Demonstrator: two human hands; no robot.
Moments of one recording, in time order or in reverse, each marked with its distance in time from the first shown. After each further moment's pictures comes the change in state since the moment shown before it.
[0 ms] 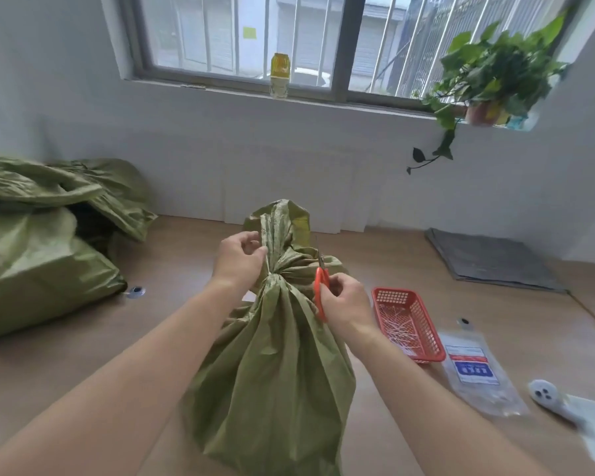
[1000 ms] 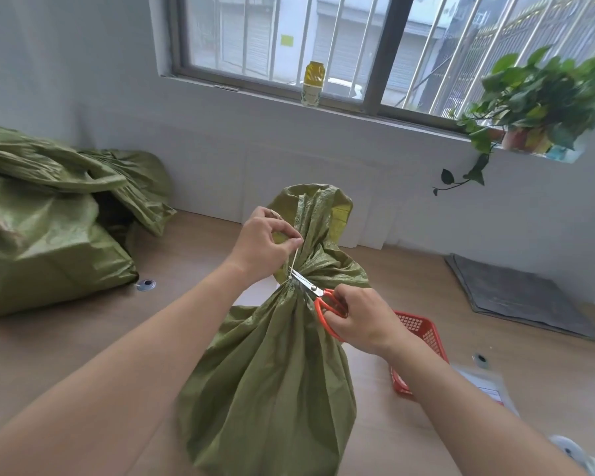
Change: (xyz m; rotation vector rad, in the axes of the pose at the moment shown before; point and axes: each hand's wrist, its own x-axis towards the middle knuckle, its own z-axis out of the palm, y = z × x) left_hand 0.029 0.030 -0.002 0.214 -0.080 0.310; right_hand 0.041 -0.009 -0.028 -0.719 -0.305 -0.457
